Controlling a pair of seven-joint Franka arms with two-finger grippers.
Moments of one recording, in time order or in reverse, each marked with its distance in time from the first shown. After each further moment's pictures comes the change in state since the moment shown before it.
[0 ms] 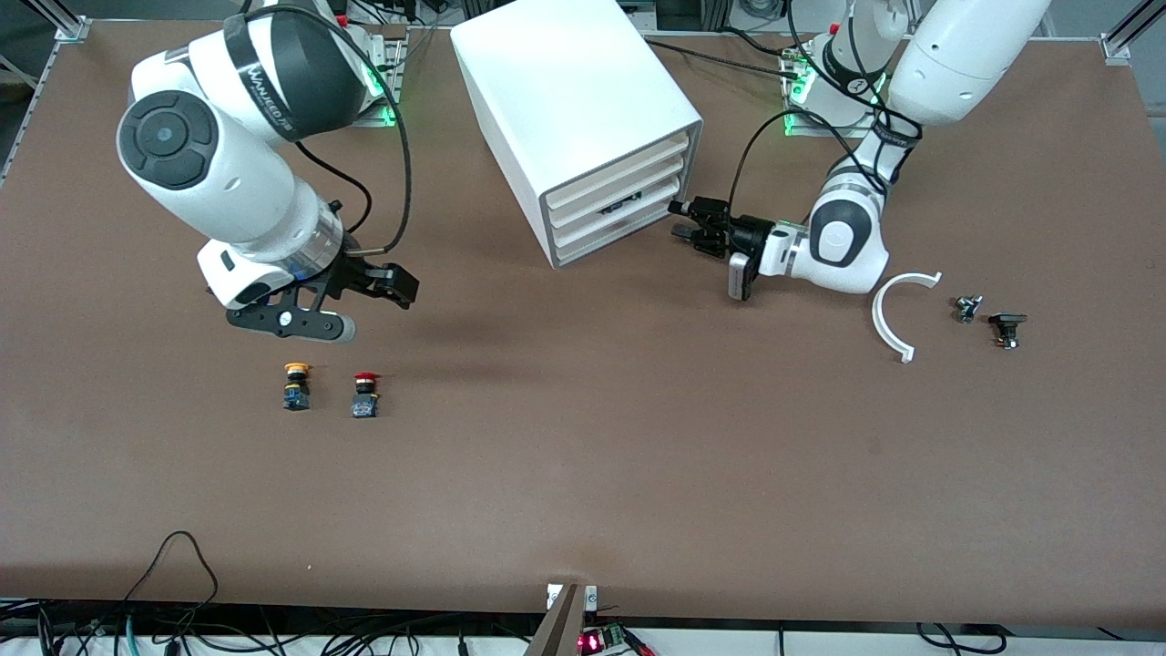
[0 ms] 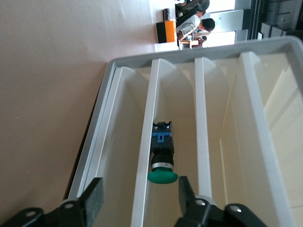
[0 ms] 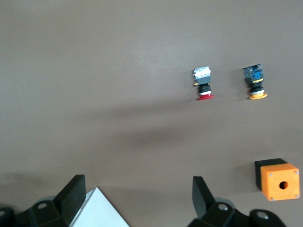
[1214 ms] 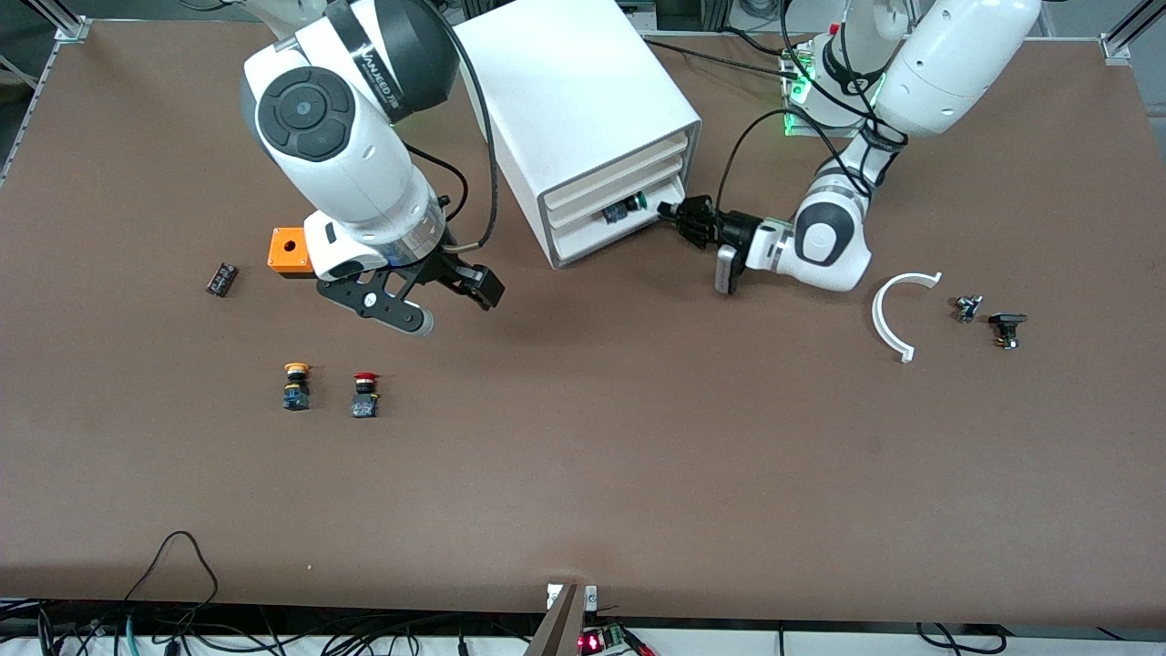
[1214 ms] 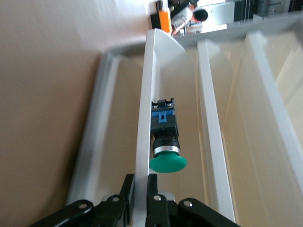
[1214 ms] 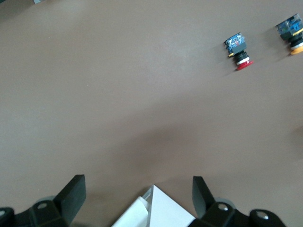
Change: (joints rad) left arm 0.008 0.038 -0.002 0.028 0.006 0.005 0.054; right arm 0.145 0.112 0.000 0.163 0.000 -0.001 0.392
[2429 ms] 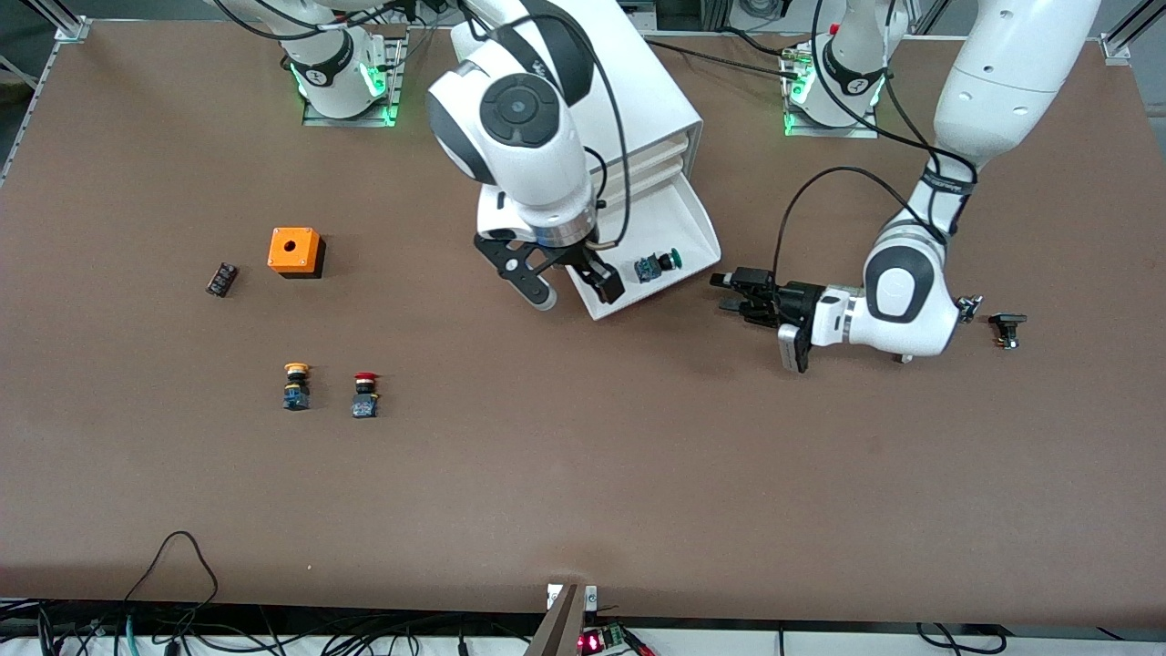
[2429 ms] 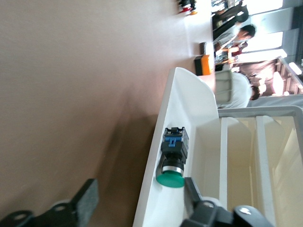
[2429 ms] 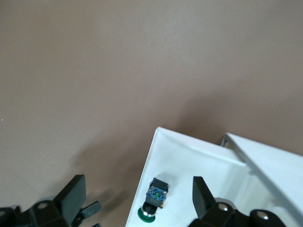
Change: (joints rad) left arm 0.062 0.018 0.107 0.344 0.289 -0.028 -0.365; right arm 0.227 0.191 -0.001 0.078 0.000 0.183 0.622
